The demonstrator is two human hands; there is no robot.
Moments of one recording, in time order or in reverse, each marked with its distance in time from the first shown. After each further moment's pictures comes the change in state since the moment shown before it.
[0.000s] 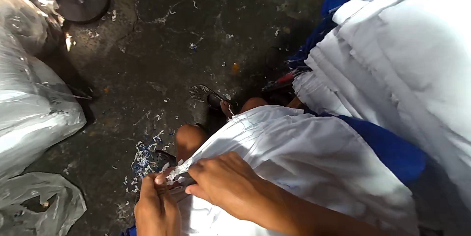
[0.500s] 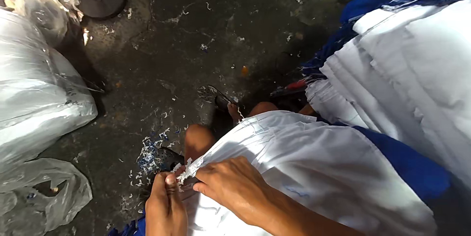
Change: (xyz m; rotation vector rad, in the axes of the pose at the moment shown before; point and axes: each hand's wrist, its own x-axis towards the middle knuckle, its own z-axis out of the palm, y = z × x) left_hand -0.002 -0.001 -0.006 -0.076 -0.021 -0.007; right_hand 0.004 0.004 0.018 -0.050 0.187 -0.076
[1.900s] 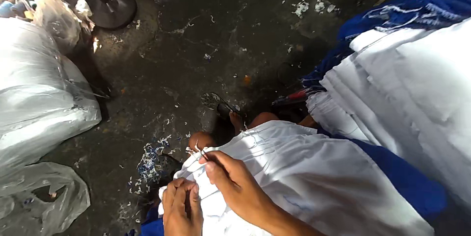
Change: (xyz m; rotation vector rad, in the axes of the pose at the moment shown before) left_hand -0.018 -0.043 0.038 0.024 0.092 0.182; right_hand 0.002 0.007 0.018 0.992 0.412 0.075
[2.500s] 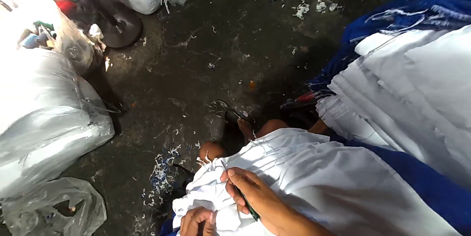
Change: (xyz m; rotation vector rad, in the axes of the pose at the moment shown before) left_hand -0.017 0.000 -0.004 -0.356 -0.012 -0.093; right_hand -0.002 0.019 -0.015 0.455 -0.046 0.512
